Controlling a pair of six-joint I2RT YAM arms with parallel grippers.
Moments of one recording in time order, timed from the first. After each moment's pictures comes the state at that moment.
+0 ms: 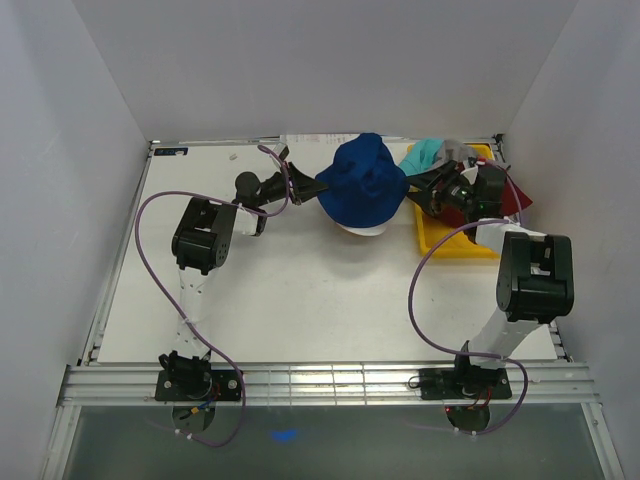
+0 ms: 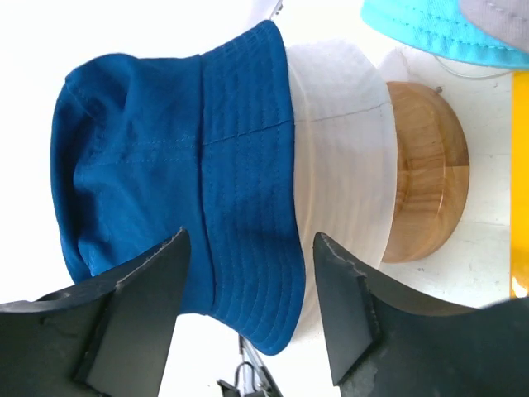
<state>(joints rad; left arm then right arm) -0.28 2.34 1.34 1.36 1.00 -1.65 -0.06 1.71 0.92 0.50 -0.79 1.13</state>
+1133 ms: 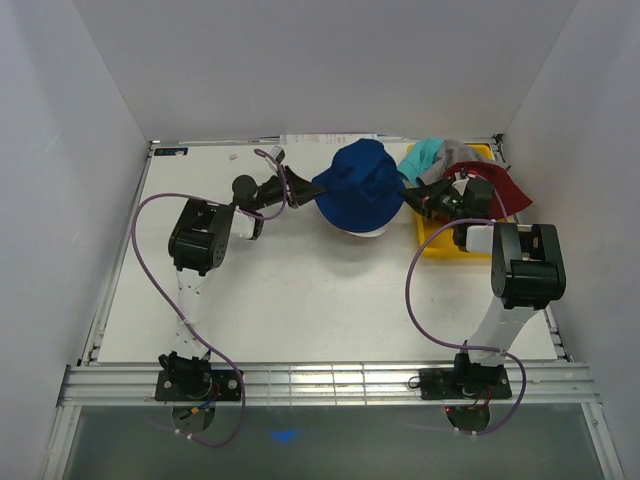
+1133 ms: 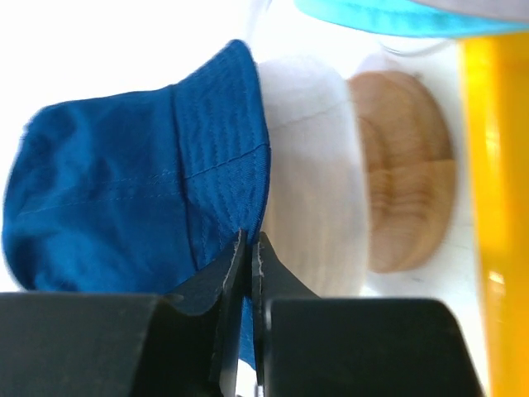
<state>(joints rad) -0.27 2.31 1.28 1.36 0.99 -1.61 -0.03 1.82 0.84 0.75 -0.74 1.31</state>
